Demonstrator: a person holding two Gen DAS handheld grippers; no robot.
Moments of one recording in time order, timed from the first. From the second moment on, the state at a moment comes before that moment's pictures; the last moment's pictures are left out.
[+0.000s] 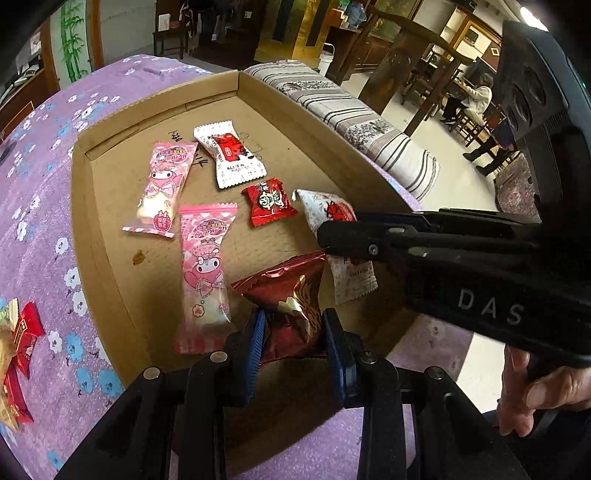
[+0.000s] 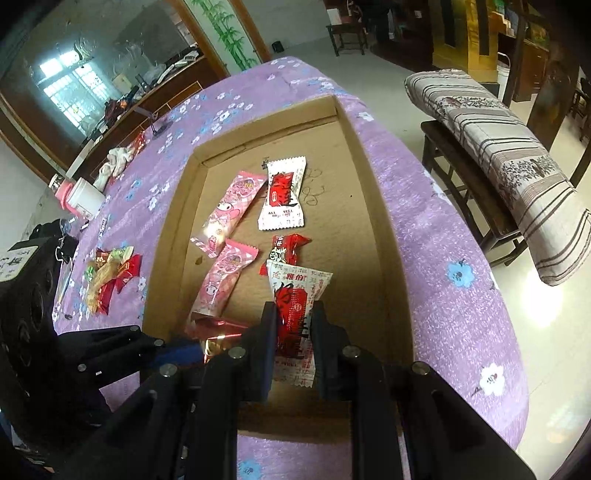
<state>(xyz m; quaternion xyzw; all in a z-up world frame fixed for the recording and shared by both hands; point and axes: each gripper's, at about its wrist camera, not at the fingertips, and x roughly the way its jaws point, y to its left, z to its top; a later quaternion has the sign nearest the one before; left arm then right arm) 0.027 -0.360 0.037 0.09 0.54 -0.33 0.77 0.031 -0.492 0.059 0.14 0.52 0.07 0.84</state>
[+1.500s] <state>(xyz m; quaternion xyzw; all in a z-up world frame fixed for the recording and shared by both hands) 0.024 -0.245 0.081 0.02 0.48 -0.26 0.83 0.015 -0.432 0.095 0.14 0.47 0.08 0.87</state>
